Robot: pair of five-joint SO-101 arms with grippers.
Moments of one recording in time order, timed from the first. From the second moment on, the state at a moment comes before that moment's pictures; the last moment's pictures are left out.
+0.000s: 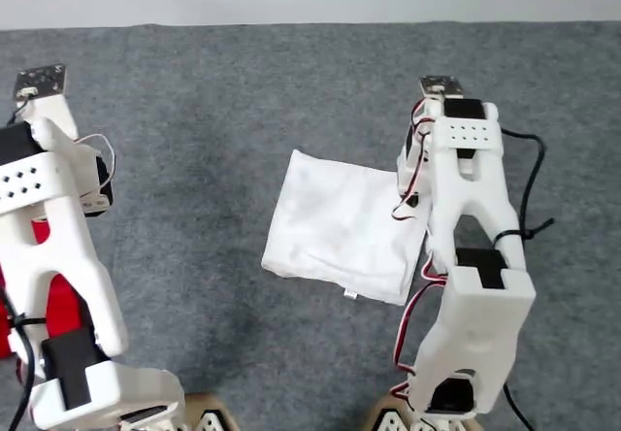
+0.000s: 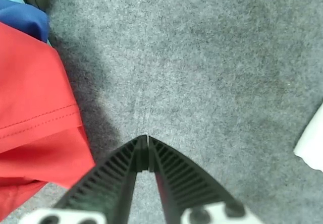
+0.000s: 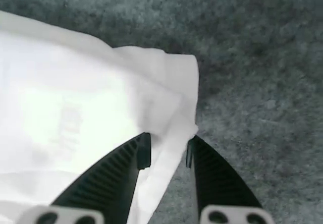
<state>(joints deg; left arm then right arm) -24.7 -2.2 -3.8 99.1 1.4 -0.9 27.6 -16.0 84.6 0.5</state>
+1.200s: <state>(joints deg) -24.7 -2.2 -3.6 99.1 1.4 -1.6 33.7 -25.1 74.5 0.9</state>
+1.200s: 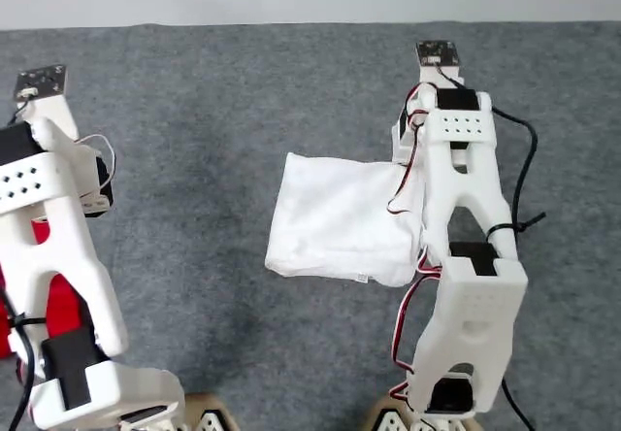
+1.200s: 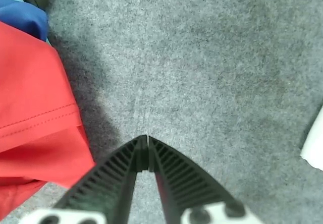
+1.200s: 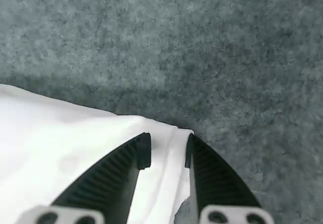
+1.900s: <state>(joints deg) -24.7 -2.2 -3.6 99.1 1.4 -5.6 30.2 -32.5 98.1 1.3</state>
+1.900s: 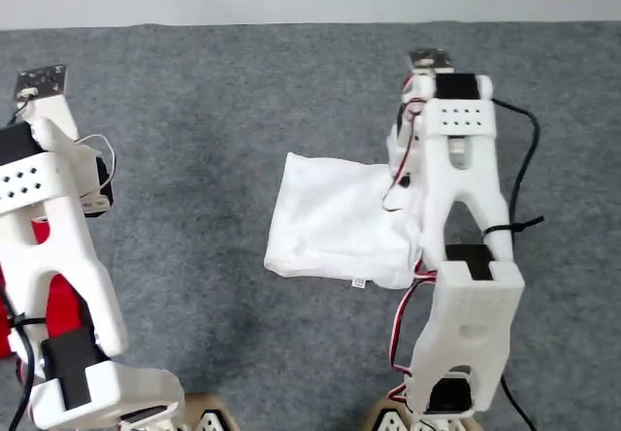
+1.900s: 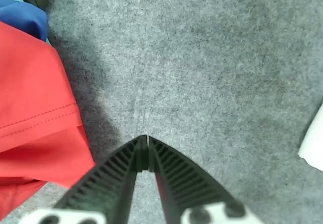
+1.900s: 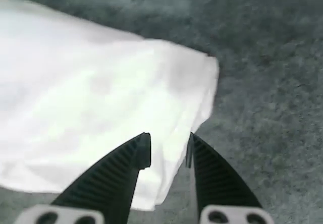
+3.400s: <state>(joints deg) -24.7 -2.2 -3.6 99.1 1.4 -7.2 12.4 0.0 98.6 3.8</state>
